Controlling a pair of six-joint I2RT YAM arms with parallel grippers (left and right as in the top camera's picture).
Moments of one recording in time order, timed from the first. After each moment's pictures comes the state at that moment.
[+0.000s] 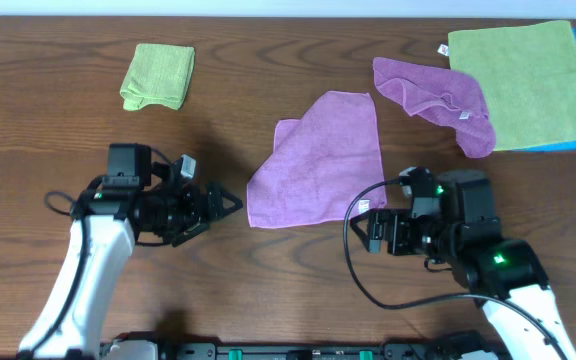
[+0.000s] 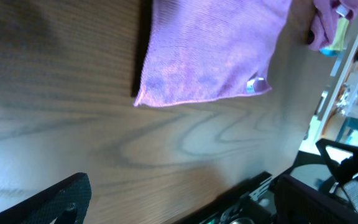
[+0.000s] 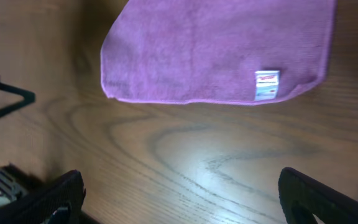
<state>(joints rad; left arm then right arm) 0.00 1.33 0.81 -0.79 0.76 -0.40 0.21 0.96 0.73 -0.76 -0.44 0.33</state>
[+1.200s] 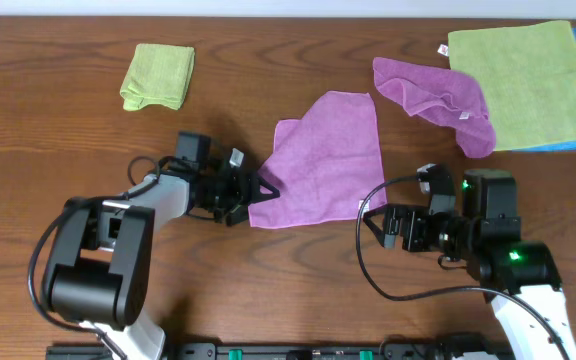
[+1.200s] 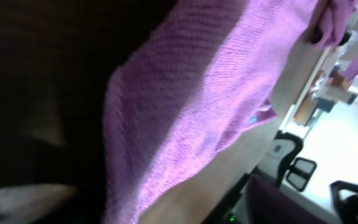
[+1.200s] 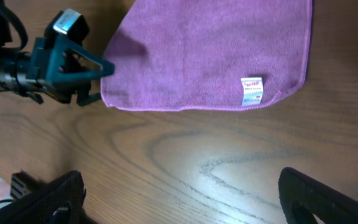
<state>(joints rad) -0.20 1.83 0.81 -0.22 0.90 -0.66 0.08 0.96 0.73 -0.78 -0.53 0.25</state>
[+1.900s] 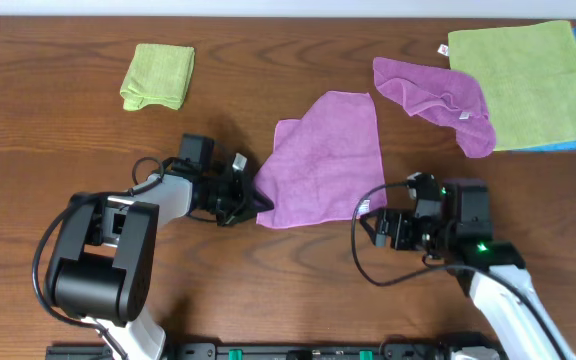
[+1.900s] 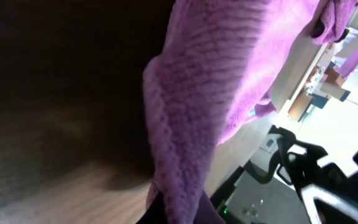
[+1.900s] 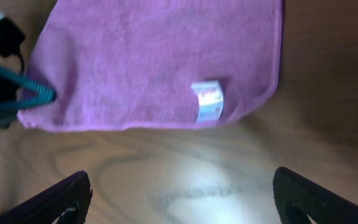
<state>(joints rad) -0.20 1.85 0.81 -0.24 0.93 -0.66 0.08 1.14 0.50 -0.38 -0.47 0.27</state>
